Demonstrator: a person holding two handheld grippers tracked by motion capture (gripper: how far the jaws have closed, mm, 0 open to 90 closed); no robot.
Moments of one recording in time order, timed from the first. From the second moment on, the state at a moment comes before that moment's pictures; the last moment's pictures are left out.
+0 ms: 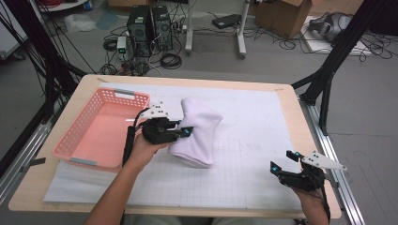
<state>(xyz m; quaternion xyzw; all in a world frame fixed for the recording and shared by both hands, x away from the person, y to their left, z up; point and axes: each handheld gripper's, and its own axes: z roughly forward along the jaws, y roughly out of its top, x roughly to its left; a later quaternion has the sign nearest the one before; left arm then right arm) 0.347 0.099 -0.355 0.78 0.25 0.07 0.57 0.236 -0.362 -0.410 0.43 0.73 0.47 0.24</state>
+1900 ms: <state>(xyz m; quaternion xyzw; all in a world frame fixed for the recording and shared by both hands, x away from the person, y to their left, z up) 0.338 0.318 -0.281 0.72 0.22 0.12 0.64 0.244 -0.347 -0.405 0.42 0.74 0.46 0.25</state>
